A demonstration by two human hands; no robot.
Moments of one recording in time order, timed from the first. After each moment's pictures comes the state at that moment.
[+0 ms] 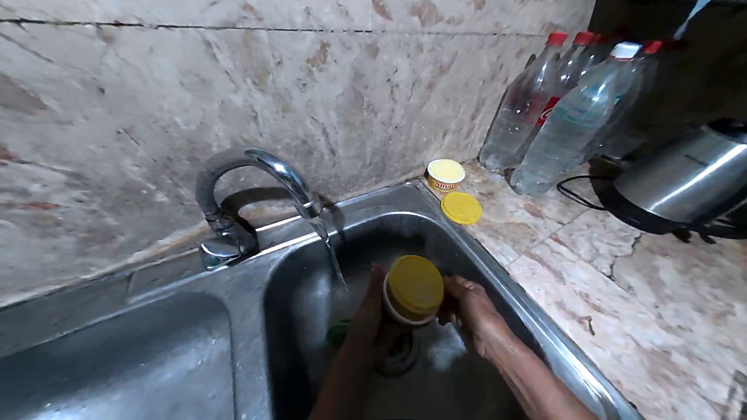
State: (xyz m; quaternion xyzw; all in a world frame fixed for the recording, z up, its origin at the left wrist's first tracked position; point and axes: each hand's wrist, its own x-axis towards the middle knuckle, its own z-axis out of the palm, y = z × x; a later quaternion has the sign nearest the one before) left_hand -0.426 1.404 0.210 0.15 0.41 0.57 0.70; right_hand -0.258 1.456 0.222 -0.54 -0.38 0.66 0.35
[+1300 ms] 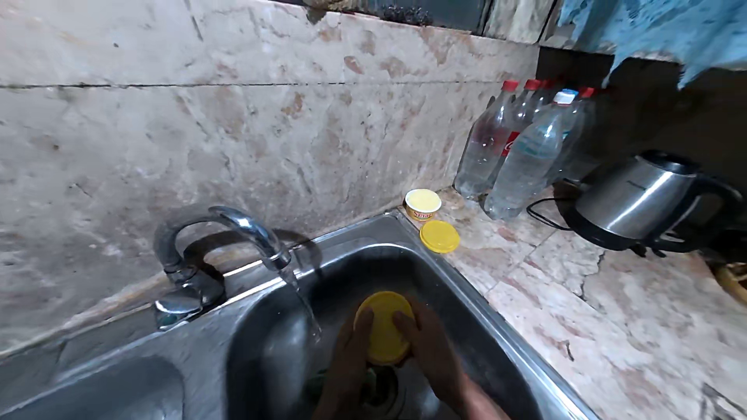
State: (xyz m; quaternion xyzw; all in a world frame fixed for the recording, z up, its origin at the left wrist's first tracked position) left_hand -0.427 1.411 0.205 0.33 0.60 0.55 0.48; right_hand -0.285 1.451 0.227 -0.48 -0.54 0.61 0.31
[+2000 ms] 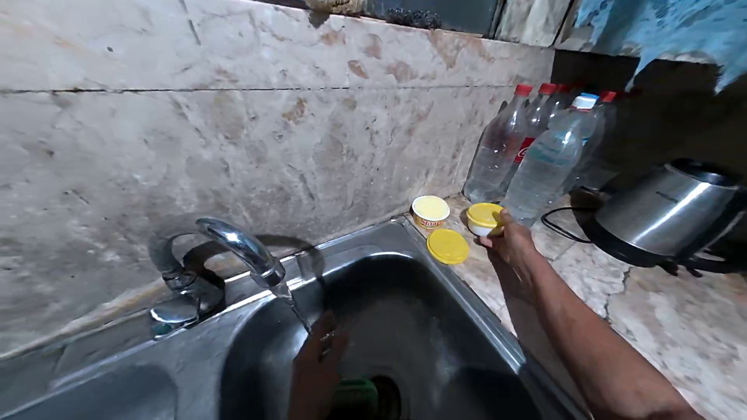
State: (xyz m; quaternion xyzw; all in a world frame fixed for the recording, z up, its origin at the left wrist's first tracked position) left_hand -0.472 1.410 0.187 0.37 0.71 0.48 0.35; right_hand -0.170 1.677 0.261 -0.62 -0.32 0.49 0.53
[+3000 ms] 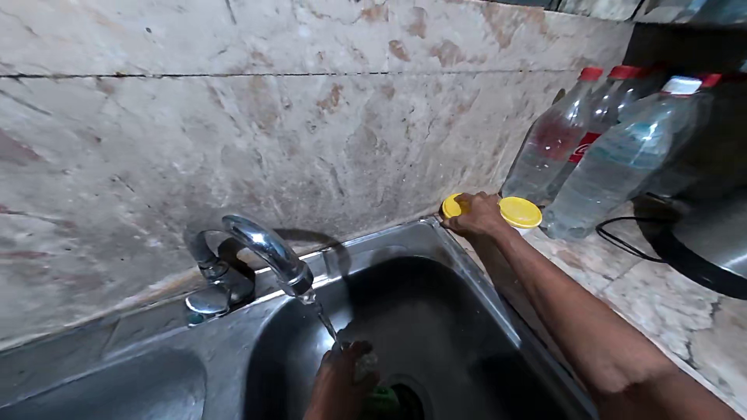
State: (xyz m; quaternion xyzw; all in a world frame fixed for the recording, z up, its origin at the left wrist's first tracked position) left_hand -0.490 1.408 0.192 0.52 0.74 0.21 0.36; right_hand -0.283 1.729 0.283 -0.58 -0.80 0.12 0.11
